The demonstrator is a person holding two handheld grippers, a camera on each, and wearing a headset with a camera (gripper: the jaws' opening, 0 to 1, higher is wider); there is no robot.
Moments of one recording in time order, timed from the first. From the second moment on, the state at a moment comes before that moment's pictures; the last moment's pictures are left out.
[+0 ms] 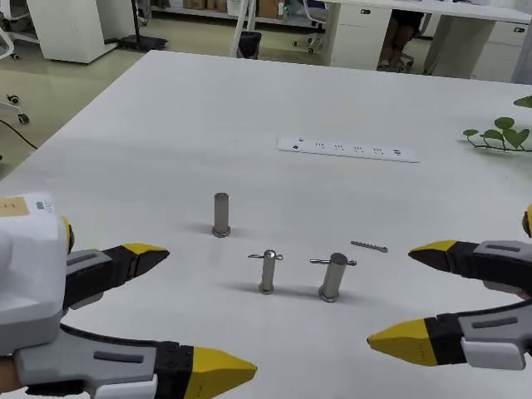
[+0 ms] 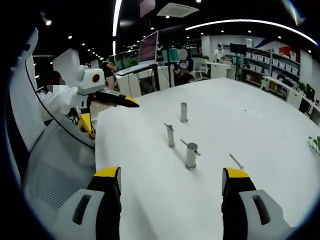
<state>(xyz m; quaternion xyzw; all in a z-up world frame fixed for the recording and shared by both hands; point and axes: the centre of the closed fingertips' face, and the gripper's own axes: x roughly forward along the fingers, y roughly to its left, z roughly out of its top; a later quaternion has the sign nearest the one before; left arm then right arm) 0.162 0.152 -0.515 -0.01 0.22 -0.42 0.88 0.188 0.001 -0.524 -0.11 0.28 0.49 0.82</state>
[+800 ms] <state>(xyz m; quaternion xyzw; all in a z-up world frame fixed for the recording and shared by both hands) 0.160 0.165 -0.525 -0.04 0.23 -0.40 0.89 0.166 -0.032 -0.515 -0.06 0.27 0.40 0.88</state>
